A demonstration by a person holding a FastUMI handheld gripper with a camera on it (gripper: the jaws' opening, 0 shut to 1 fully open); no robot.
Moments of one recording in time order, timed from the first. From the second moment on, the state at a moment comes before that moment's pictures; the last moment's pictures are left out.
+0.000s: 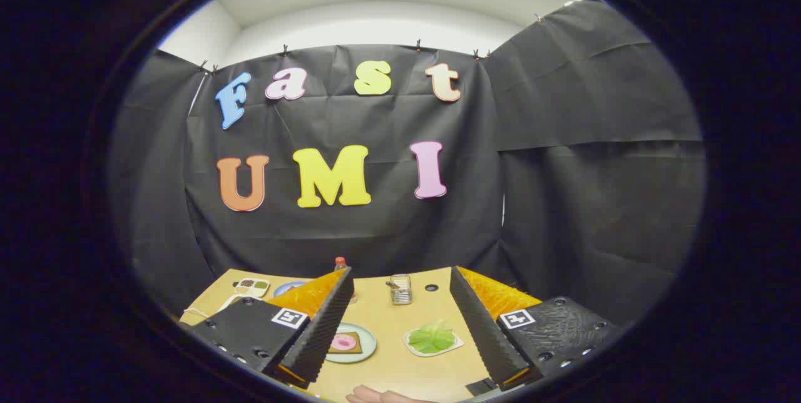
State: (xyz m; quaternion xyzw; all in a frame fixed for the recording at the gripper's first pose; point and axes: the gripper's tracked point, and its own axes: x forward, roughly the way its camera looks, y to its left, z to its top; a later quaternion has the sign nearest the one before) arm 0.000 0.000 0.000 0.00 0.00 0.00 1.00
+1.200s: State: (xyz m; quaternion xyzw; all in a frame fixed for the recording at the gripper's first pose) arm 0.180 -0.098 -0.138 -0.05 0.14 0.07 0.99
